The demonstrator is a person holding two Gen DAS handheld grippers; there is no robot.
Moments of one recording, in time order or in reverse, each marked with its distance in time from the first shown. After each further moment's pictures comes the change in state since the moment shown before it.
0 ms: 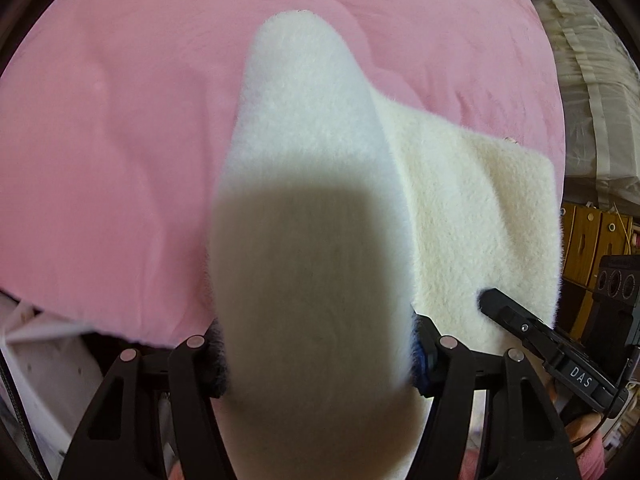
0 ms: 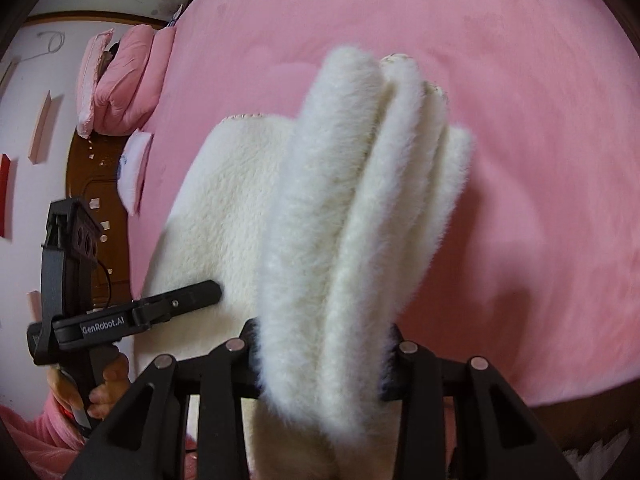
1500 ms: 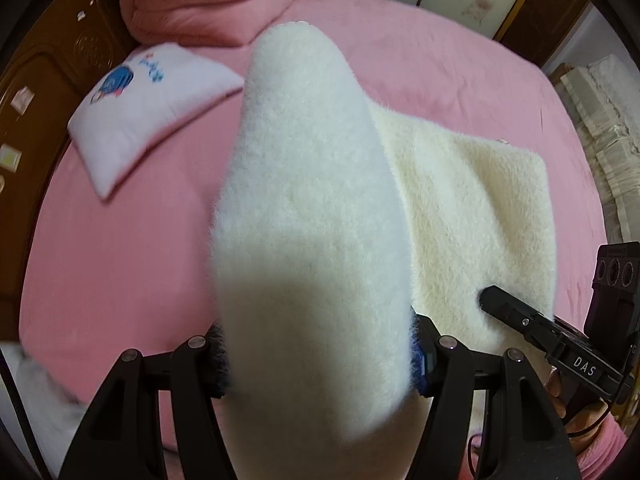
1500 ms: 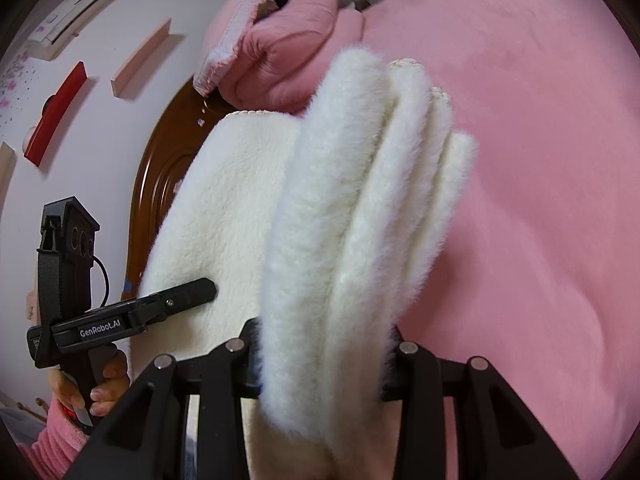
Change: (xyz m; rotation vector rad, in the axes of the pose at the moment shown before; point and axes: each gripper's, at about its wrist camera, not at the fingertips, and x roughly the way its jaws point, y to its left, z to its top) left arm -0.339 0.630 0.193 0.044 -0.486 0.120; right arm 0.324 0.565 0.092 -0.339 -0.234 0.226
